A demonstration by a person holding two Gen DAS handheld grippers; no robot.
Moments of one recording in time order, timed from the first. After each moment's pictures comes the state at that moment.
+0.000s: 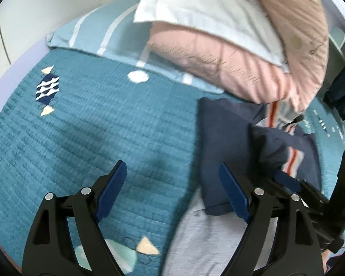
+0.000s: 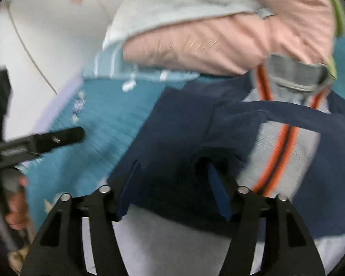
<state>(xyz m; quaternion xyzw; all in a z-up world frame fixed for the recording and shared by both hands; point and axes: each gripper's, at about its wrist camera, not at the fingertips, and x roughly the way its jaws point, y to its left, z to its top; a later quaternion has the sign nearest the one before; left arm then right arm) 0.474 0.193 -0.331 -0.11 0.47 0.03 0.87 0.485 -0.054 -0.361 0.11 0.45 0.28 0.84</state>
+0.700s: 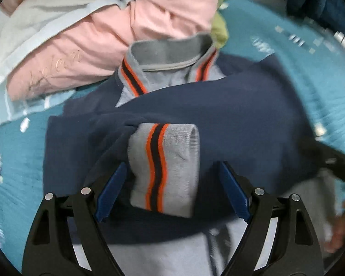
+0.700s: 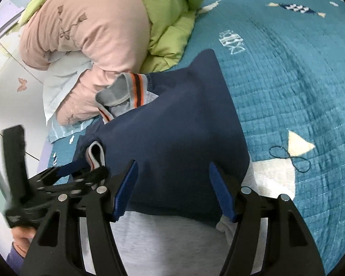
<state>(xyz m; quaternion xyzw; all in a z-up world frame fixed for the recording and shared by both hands) 0.542 -0.064 -0.394 0.12 0.52 -0.05 0.84 0.479 -0.281 -0.389 0.26 0.46 0.14 0.84</state>
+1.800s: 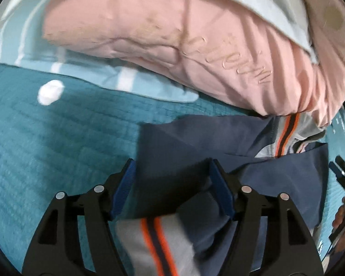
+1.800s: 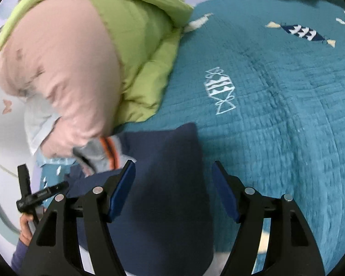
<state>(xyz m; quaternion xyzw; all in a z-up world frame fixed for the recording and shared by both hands) 0.628 0.137 -0.400 -0.09 0.56 -0.02 0.82 0.599 -0.321 -0.372 0.24 0.48 0.09 0.84</state>
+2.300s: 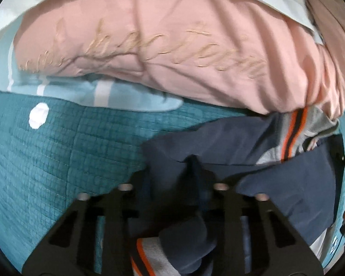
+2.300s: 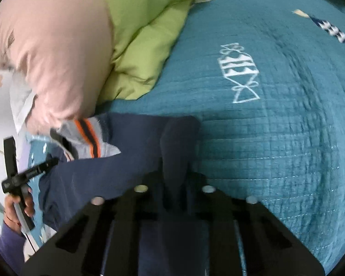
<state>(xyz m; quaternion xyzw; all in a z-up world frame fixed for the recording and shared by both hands) 0.657 0.094 -0.399 -0.02 0.57 -0.02 0.82 0.621 -0.292 -0.393 0.17 0.53 0.13 0.82</state>
